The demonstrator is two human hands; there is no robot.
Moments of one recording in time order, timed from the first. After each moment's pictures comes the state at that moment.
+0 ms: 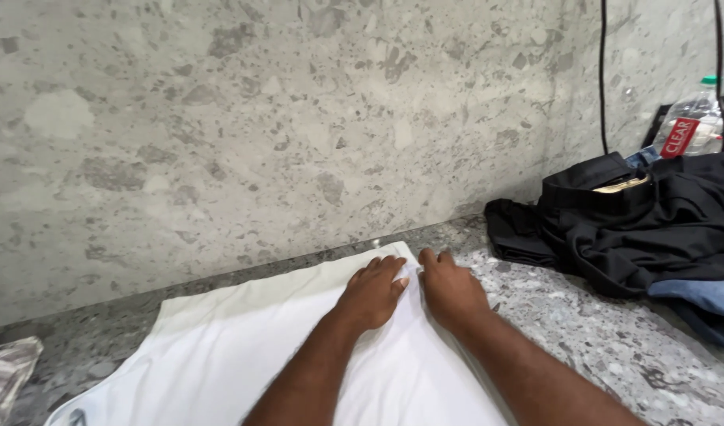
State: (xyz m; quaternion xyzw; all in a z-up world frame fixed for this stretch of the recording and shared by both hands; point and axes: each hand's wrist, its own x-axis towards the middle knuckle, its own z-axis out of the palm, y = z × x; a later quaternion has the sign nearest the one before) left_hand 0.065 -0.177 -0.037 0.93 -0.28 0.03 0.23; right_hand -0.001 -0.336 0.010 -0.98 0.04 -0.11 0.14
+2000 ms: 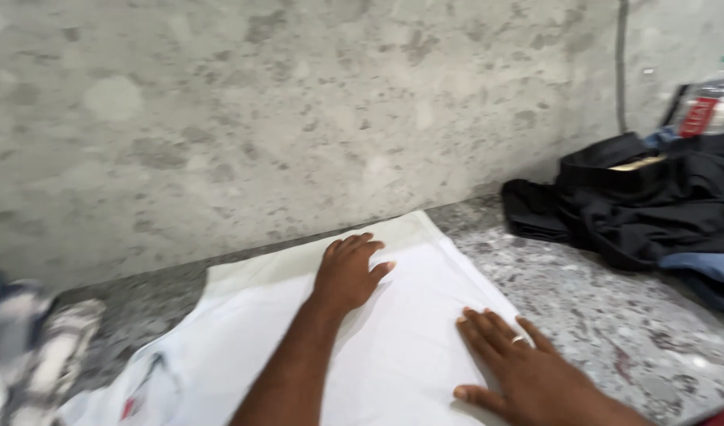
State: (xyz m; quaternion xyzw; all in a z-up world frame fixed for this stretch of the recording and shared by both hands) left_hand 0.014 -0.109 0.001 0.94 -0.22 0.13 0.23; right_hand -0.163 -0.353 0.011 -0.96 -0.22 -0.05 -0.14
